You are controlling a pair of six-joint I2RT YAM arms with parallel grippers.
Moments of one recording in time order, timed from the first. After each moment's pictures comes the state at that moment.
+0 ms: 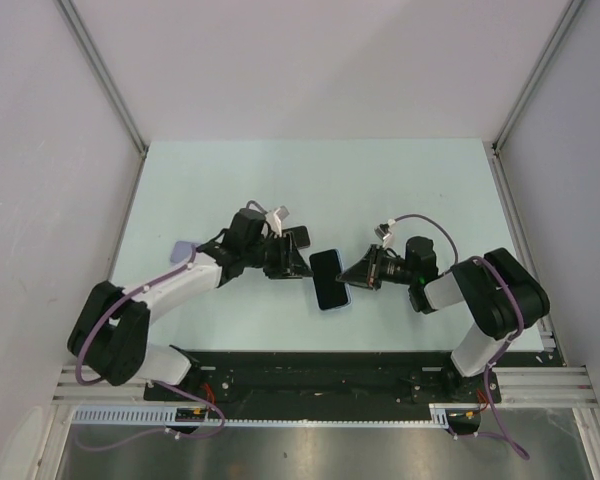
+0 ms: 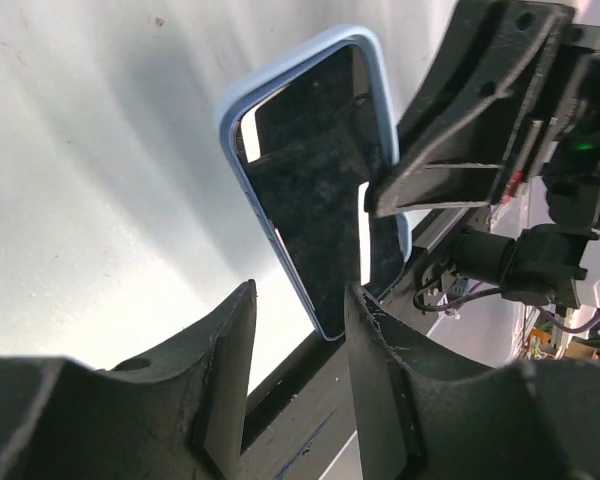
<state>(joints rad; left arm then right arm) -0.56 1.43 0.80 -0.14 0.51 -0.68 0.36 1.67 0.39 1.00 -0.89 1.06</state>
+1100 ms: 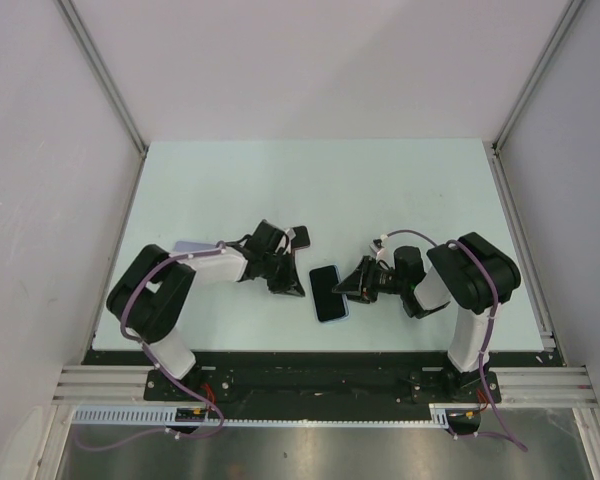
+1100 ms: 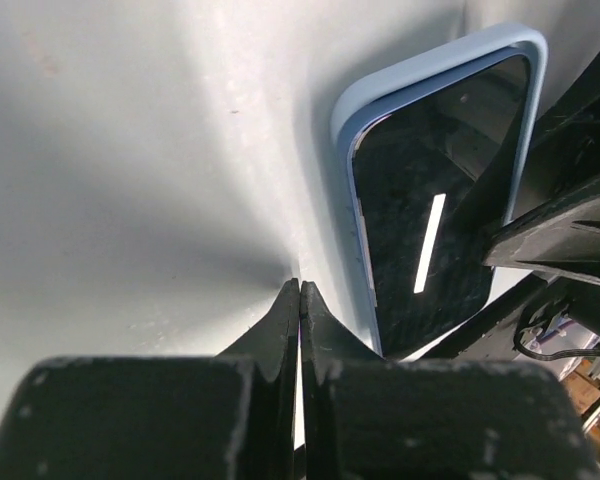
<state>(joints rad) -0.59 1.67 0.81 -0.18 0.39 -0.68 0.40 1.89 0.39 1.05 -0.82 1.07</state>
